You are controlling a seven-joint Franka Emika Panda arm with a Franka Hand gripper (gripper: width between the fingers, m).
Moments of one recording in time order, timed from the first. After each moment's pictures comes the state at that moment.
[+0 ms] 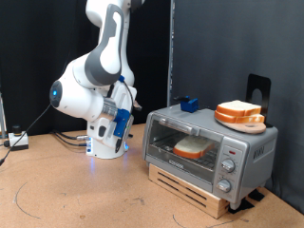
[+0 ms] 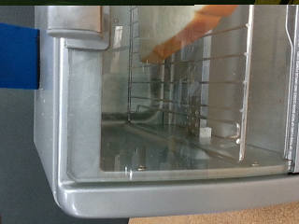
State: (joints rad) arm -1.15 -0.16 0.66 -2.59 0.77 1.50 -0.47
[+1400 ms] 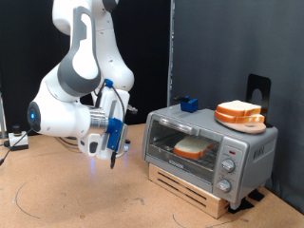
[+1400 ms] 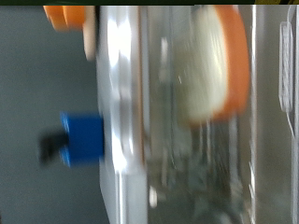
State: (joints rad) arm -1.14 0.22 0.65 -2.25 0.76 1.45 -0.22
